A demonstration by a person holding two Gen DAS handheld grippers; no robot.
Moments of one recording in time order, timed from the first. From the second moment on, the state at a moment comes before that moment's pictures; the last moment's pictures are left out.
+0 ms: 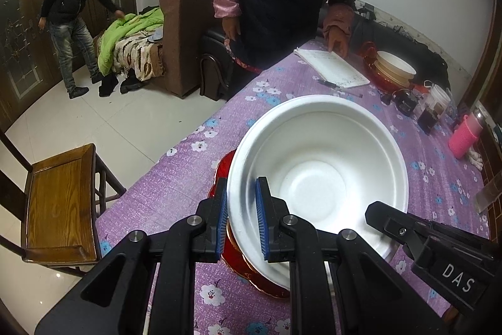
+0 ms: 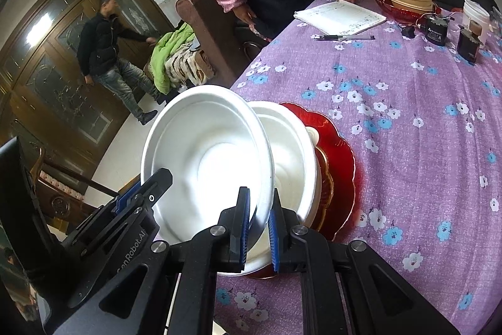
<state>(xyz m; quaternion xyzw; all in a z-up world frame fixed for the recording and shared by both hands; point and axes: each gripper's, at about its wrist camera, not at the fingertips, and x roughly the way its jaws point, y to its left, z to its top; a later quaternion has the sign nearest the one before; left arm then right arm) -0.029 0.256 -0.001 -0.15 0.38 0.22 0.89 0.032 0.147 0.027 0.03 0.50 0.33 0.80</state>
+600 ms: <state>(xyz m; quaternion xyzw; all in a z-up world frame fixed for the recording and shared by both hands) -0.023 0.253 -0.002 -0.14 0.39 0.22 0.88 0.034 0.148 0.024 0.02 0.51 0.32 0.80</state>
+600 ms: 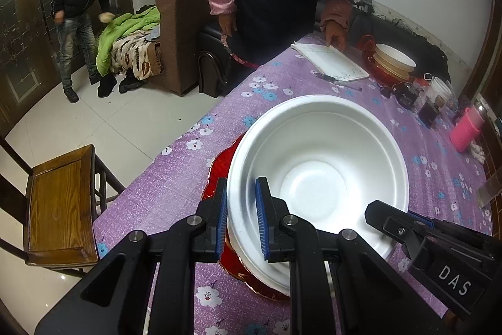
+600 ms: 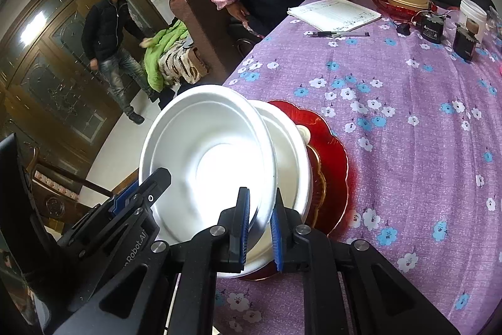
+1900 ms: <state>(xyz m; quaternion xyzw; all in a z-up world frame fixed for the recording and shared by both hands) -0.036 0.239 0.012 -0.13 0.39 0.21 0.89 0.014 0.134 0.055 0.02 0.47 0.33 0.82</state>
